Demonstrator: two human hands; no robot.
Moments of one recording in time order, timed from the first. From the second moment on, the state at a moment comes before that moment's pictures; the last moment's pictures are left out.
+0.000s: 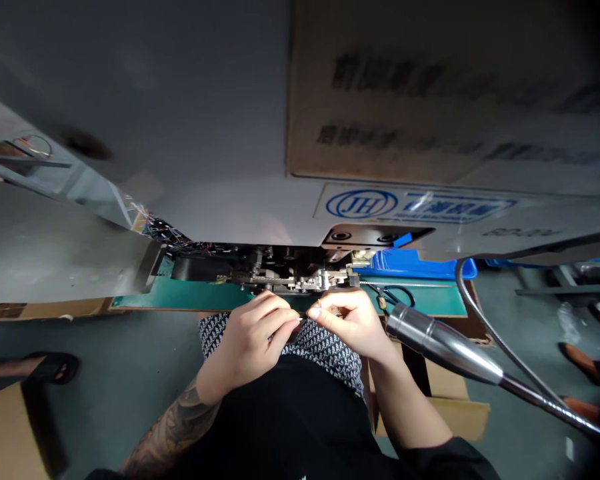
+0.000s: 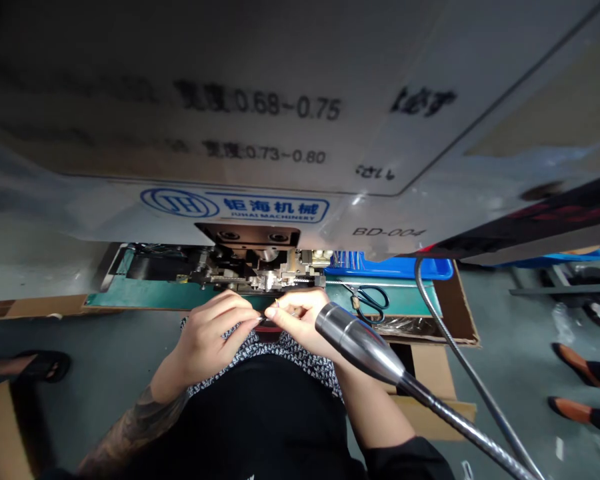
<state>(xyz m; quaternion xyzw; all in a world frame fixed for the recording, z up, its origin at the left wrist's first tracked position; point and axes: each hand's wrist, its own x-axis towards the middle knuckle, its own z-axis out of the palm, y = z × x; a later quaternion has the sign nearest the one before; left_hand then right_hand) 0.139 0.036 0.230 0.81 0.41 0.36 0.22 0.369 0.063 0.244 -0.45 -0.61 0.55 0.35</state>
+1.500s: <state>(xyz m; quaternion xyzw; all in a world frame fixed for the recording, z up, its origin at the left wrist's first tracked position) 0.158 0.036 0.226 0.77 0.46 0.42 0.12 0.319 0.048 0.228 -0.59 -0.42 0.43 0.54</state>
